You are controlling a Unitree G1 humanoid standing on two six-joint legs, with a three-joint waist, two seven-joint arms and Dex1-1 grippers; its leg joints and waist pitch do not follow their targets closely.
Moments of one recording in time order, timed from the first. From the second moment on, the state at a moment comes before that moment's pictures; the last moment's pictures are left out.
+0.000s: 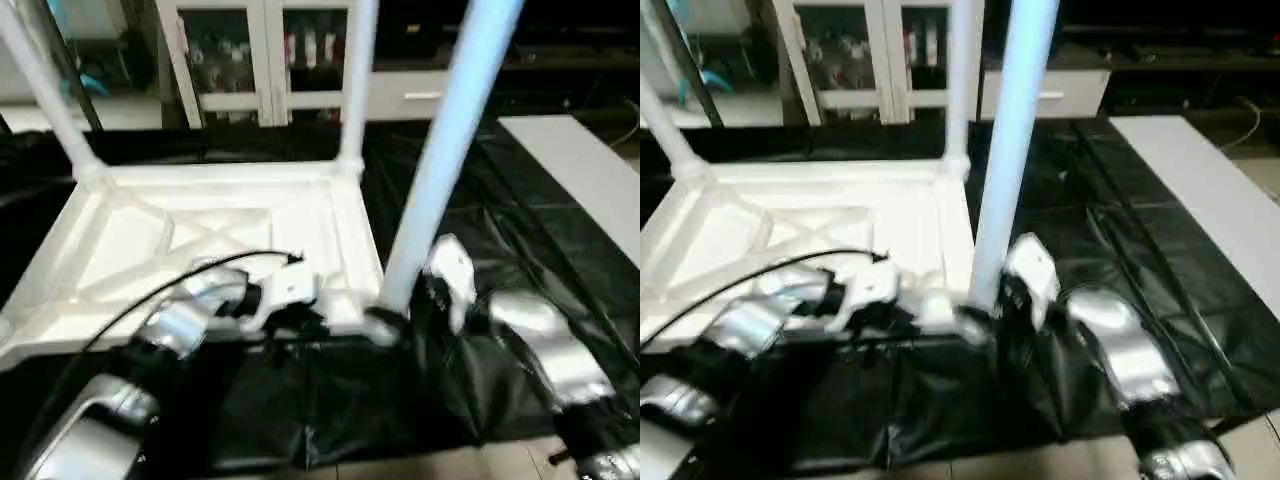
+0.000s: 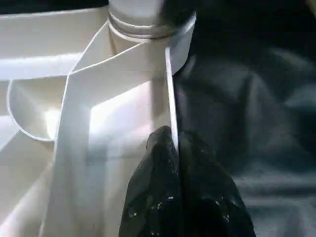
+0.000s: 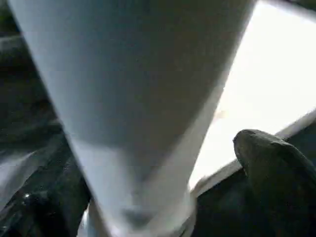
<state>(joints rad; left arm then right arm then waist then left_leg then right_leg) -0.58 0.40 -0.39 0.54 0.07 0.02 -1.32 -0.33 -0.45 0.20 0.31 0.21 0.11 1.03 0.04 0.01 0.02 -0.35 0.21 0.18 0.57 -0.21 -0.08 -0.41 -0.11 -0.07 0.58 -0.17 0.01</state>
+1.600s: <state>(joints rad) -0.58 0.42 -0.39 0.52 0.12 0.11 -1.28 -0.33 -0.37 0.20 0.36 0.23 0.21 1.02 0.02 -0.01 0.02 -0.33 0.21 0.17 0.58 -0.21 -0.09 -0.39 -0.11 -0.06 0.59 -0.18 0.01</state>
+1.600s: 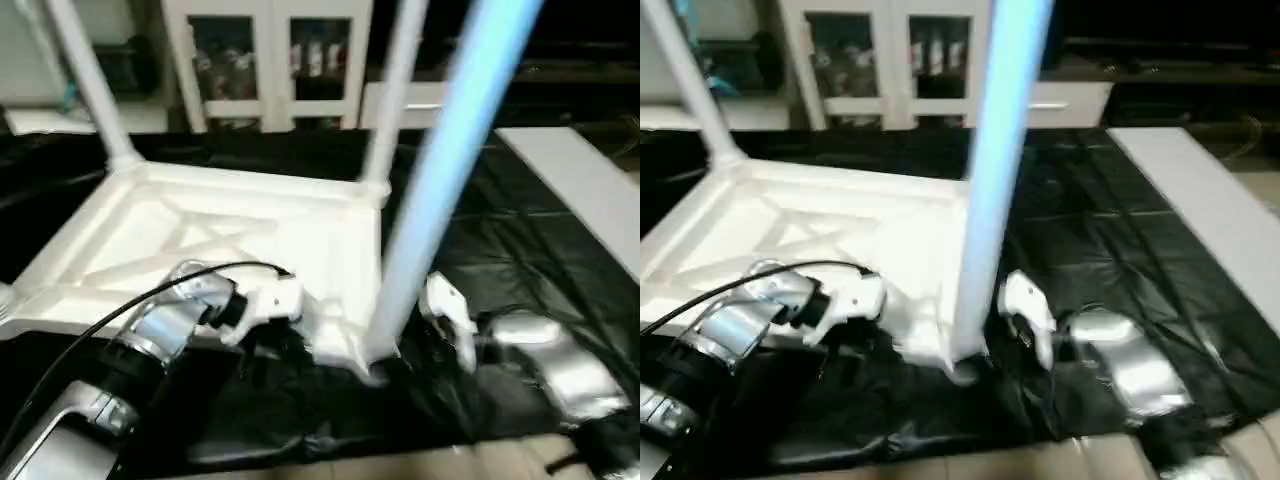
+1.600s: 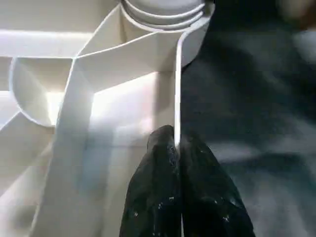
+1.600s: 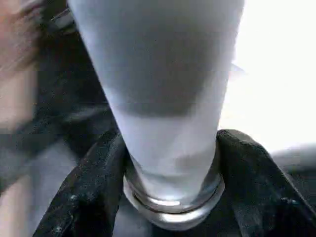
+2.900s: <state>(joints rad) -0.75 0.11 -0.39 0.94 0.28 -0.22 -0.67 -0.17 -0.10 0.05 0.22 0.07 0.03 0.20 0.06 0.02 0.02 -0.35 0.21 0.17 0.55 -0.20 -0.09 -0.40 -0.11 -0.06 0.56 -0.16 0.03</state>
